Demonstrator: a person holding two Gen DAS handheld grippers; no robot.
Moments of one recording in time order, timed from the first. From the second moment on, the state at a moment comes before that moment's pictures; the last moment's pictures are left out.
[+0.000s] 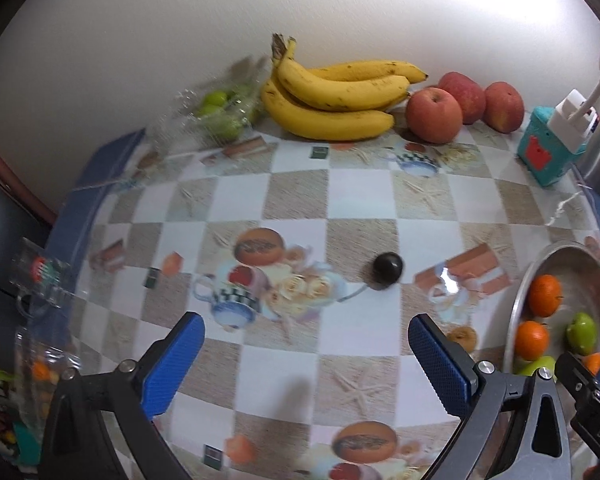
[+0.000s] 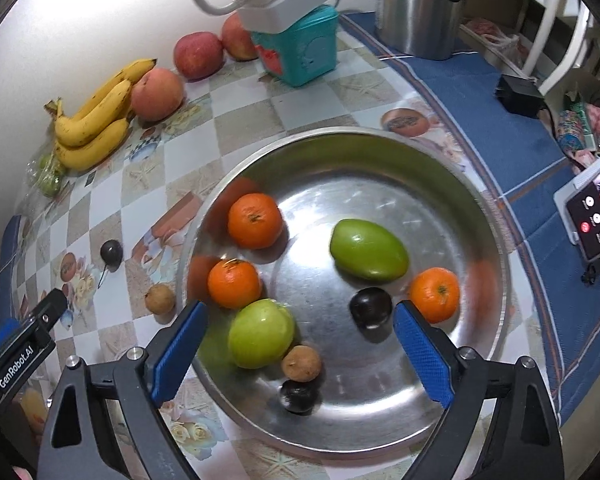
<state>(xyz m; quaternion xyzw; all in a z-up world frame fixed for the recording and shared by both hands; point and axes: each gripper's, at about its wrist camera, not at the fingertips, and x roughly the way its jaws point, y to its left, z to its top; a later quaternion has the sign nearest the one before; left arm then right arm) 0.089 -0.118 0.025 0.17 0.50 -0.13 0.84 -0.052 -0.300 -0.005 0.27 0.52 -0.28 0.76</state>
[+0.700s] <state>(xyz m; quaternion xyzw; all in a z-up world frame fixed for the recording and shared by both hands) 0.124 -0.072 0.031 0.15 0.50 -0.09 0.85 -0.006 -0.245 -0.002 0.24 0.49 -0.16 0.82</state>
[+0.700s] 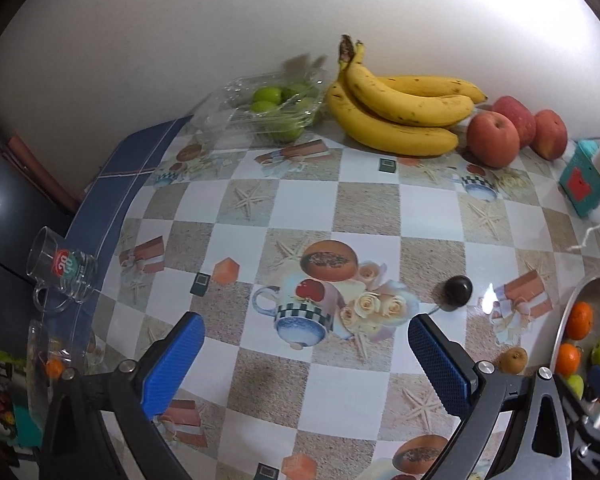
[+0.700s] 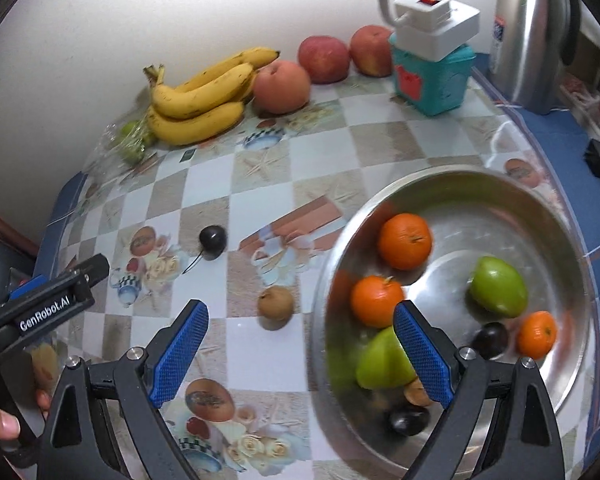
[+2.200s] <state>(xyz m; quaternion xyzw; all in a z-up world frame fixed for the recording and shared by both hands) 0.151 -0.047 -0.016 0.06 0.57 -0.12 0.81 0.058 -0.205 -0.040 0.12 0.59 -0.18 0.78</state>
